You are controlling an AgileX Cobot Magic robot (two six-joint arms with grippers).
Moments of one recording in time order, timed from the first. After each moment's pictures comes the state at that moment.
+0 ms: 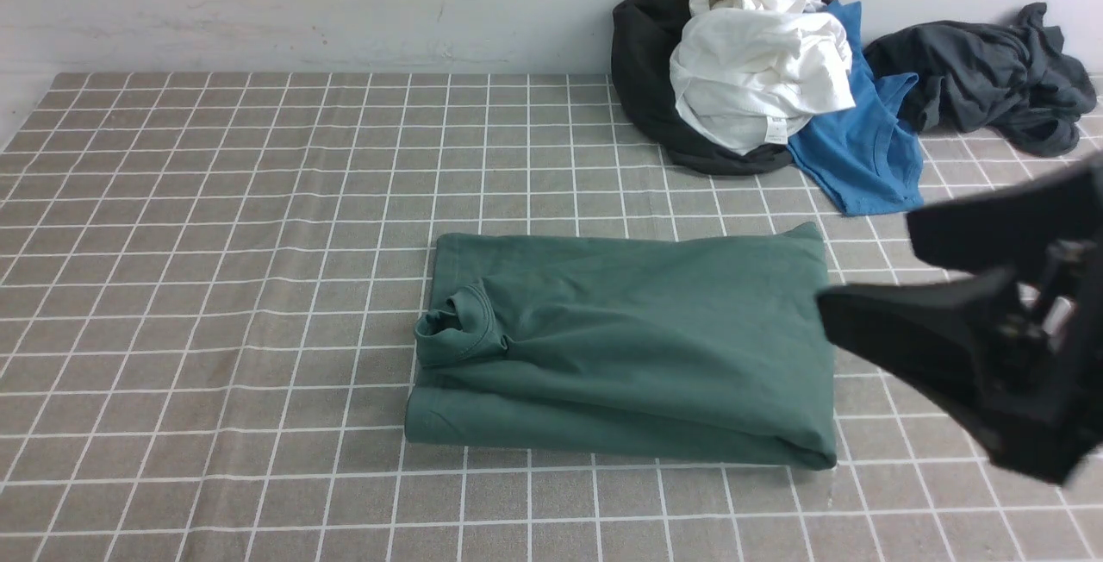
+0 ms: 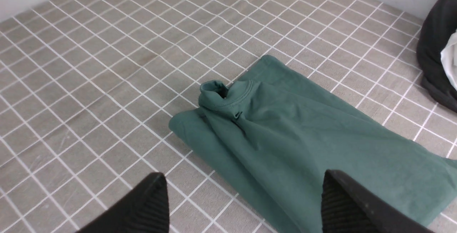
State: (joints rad) right arm 0.72 0.83 -0.91 0.04 0.72 -0.04; left arm -0.22 -0.02 -0.39 -0.02 0.75 0.03
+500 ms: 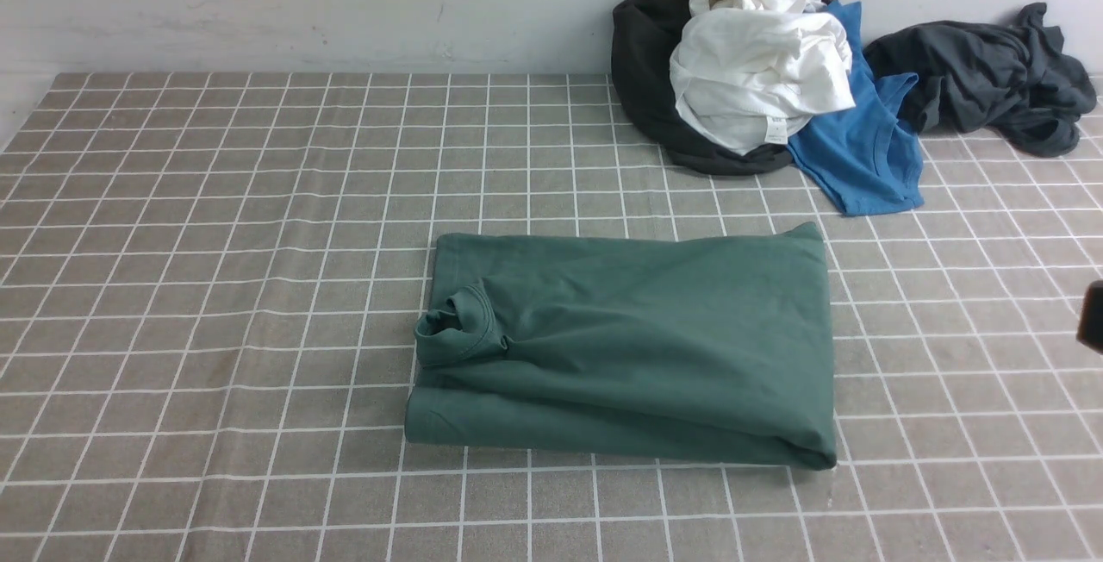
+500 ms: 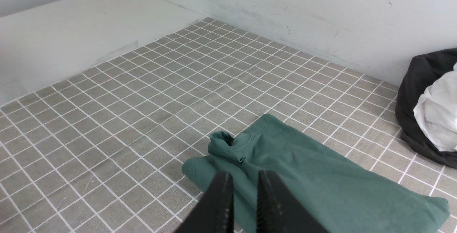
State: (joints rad) right arm 0.72 0.55 -0.83 0.05 0.71 -0.04; left arm -0.22 -0.02 -0.39 -0.02 0.75 0.03
